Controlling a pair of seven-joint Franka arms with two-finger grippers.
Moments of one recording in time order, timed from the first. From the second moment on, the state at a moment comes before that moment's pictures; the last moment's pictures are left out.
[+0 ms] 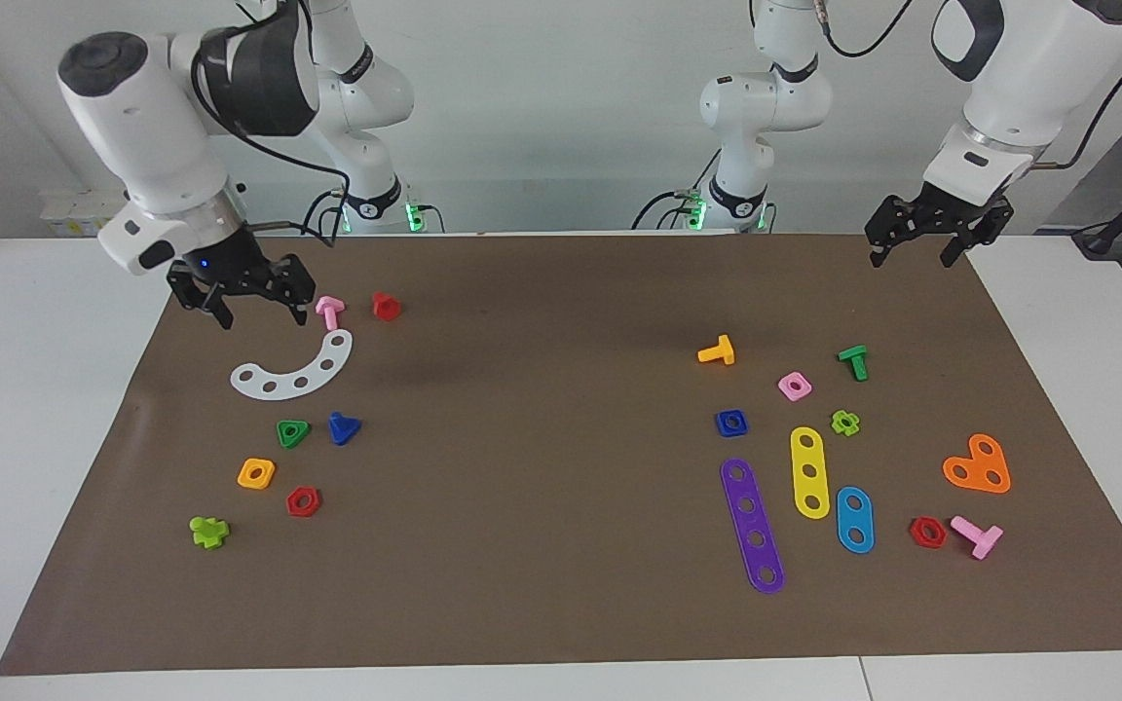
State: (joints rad) left arm -0.04 -0.08 0.02 -1.71 0.03 1.61 0.08; right arm 0.17 0.00 -0.18 -1.62 0.00 1.61 -0.02
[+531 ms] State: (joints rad) left arm -0.04 -0.08 0.02 -1.71 -0.04 1.61 0.08; right arm 0.16 0.00 -0.18 -1.53 -0.01 1.49 -0.02
